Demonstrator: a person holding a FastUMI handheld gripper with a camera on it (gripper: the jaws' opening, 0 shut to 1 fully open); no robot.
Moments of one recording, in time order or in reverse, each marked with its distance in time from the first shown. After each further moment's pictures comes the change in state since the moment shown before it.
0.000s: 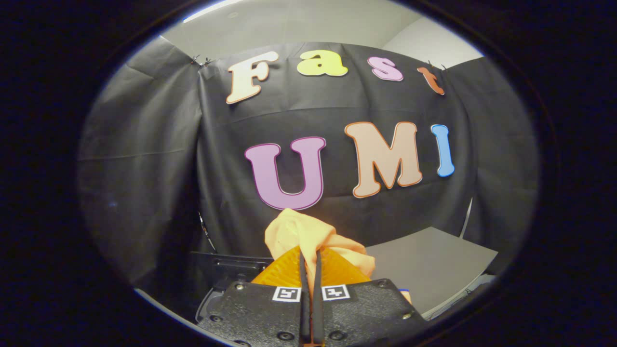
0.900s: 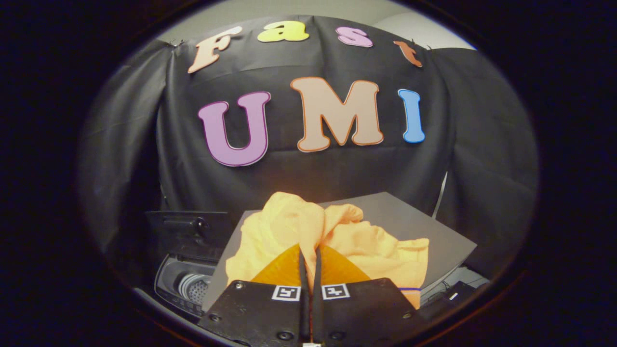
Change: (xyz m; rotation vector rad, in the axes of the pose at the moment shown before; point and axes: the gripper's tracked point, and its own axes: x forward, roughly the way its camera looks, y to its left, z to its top) arm -0.010 -0.157 -0.075 -0.020 0.202 -0.118
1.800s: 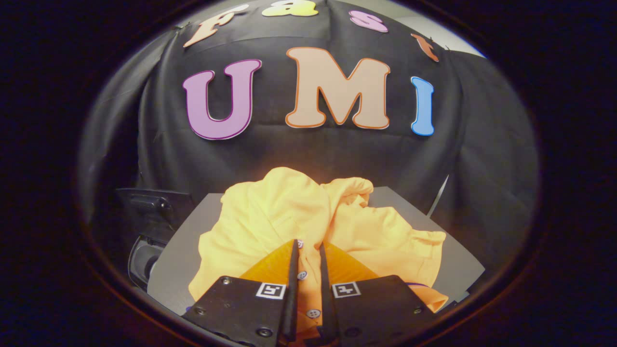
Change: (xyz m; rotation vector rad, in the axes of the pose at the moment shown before) arm 0.084 -0.044 -0.036 -0.101 0.134 -0.057
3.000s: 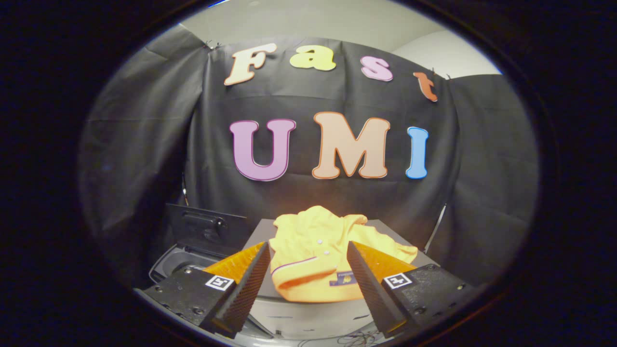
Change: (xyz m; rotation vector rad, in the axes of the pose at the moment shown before) arm -0.147 0.023 0.052 -0.076 -0.245 0.092
